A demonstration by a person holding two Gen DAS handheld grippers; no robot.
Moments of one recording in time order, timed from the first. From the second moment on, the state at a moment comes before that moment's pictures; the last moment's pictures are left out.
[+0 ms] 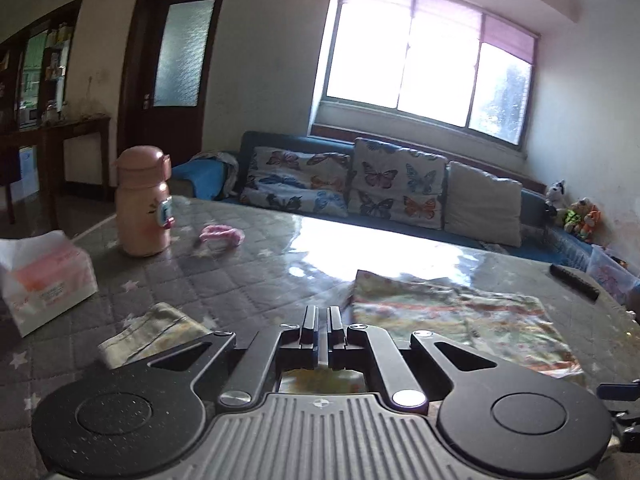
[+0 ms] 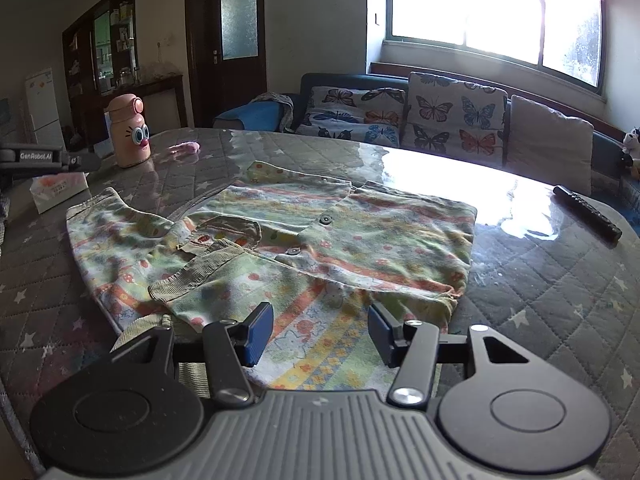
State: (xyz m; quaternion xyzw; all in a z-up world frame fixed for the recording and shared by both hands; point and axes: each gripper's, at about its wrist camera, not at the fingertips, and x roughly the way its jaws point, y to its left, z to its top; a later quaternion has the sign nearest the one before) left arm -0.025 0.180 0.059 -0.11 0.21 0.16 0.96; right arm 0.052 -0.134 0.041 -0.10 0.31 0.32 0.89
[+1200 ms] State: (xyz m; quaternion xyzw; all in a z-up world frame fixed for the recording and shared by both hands) left arm -0.021 0.269 0.022 -0.17 0.25 0.31 0.90; right arm 0.055 -0.131 0.033 -0.10 0.32 0.32 0.89
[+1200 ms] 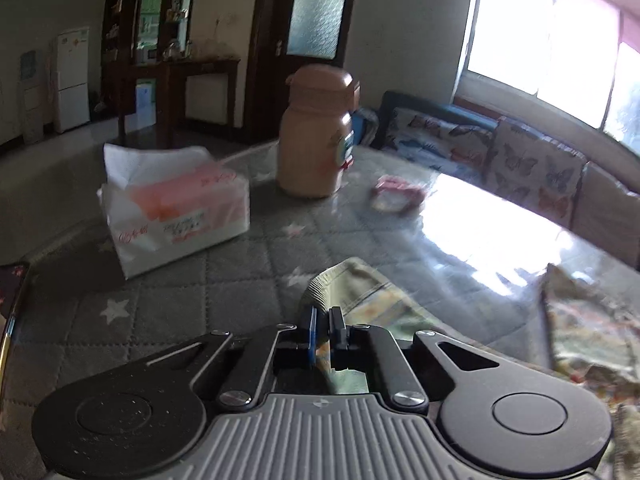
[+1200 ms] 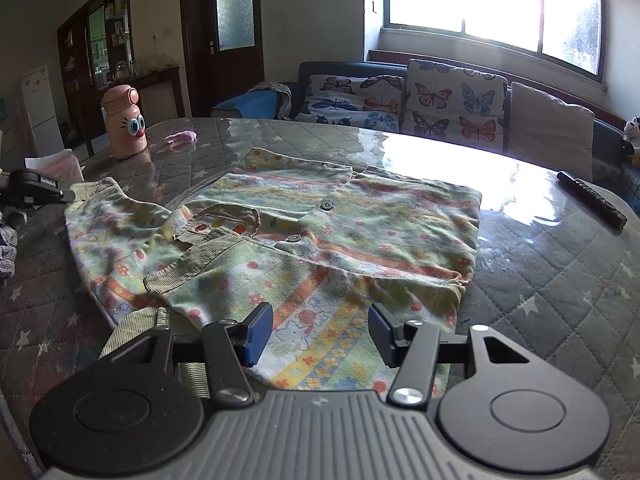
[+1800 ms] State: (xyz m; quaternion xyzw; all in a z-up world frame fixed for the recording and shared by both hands) left arm -0.003 0.084 0.076 -0.10 0.20 -0.01 0.98; right arm 0.055 -0.164 0.050 -0.05 0.30 0.30 0.90
